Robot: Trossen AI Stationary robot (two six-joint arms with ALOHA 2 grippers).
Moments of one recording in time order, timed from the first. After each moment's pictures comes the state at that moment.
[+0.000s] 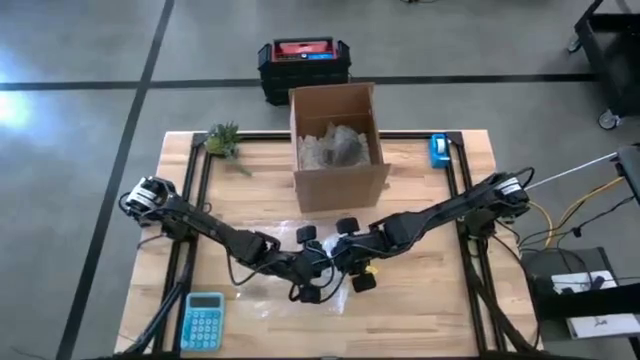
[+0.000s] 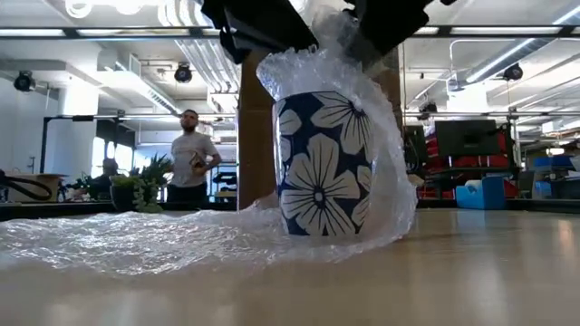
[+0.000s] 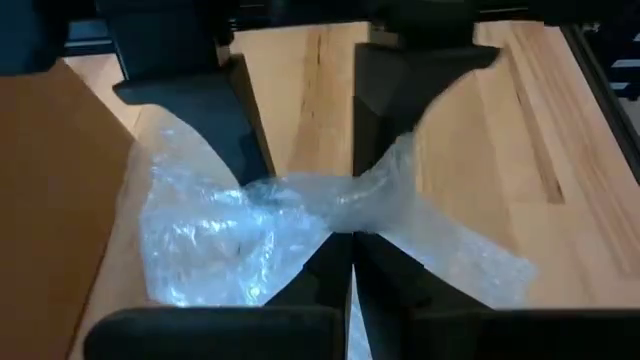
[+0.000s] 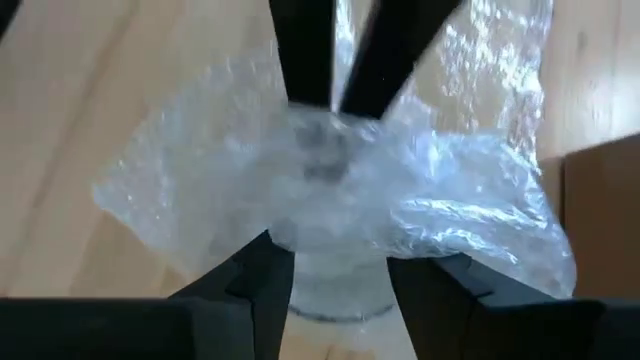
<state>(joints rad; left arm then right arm) -0.41 1.71 1.23 -0.18 -0.43 -0.27 0.30 1.82 1.38 -0.61 0.08 -0.02</state>
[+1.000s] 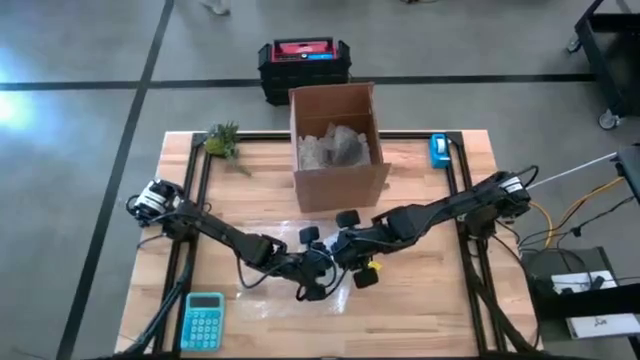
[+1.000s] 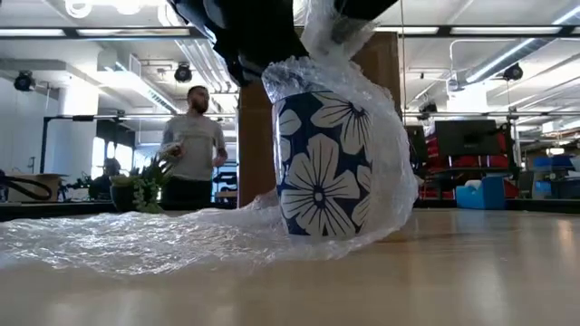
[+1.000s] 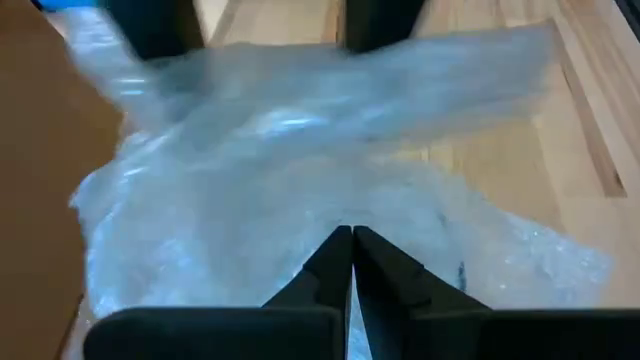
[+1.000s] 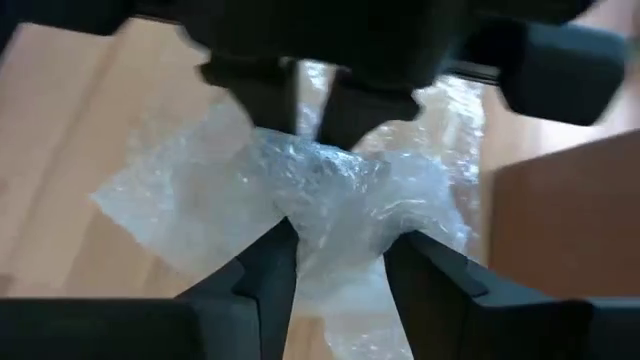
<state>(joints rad) -0.40 1.78 1.20 -0.12 -0.46 -0.27 0.30 1.81 1.53 -0.78 0.13 -0.07</state>
